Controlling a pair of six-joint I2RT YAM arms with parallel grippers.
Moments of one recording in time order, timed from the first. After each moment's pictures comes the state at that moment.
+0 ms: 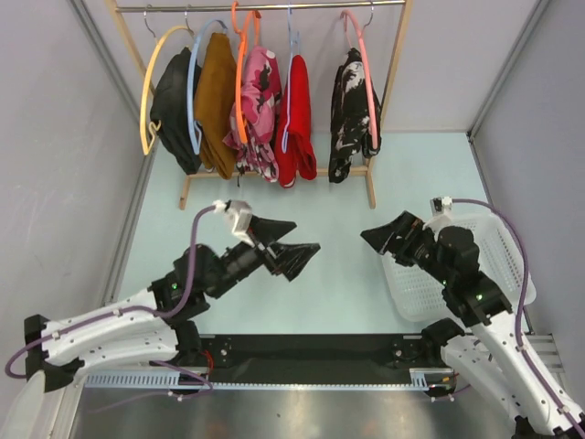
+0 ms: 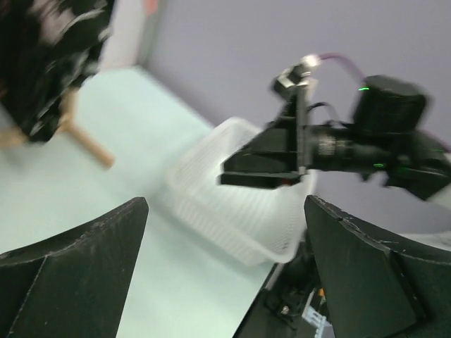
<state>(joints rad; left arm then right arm) -1.15 0.73 0.66 0.30 -0.17 -0.39 0.43 0.54 0.63 -0.35 -0.19 0.87</state>
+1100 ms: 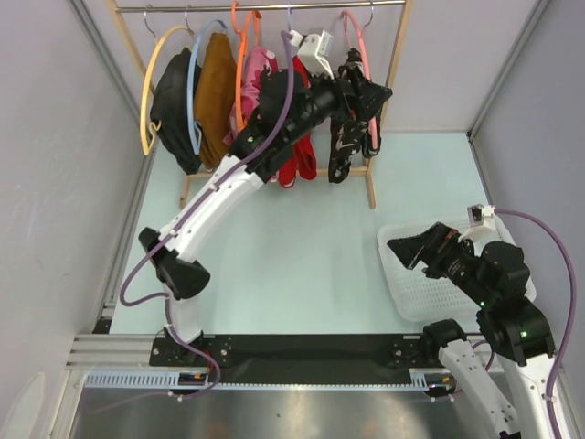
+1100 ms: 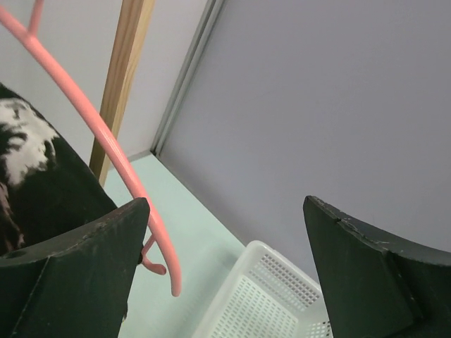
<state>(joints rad) -0.78 1.88 2.24 -0.21 0.08 -0.47 0.27 0.42 0.92 -0.77 -0.24 0.70</state>
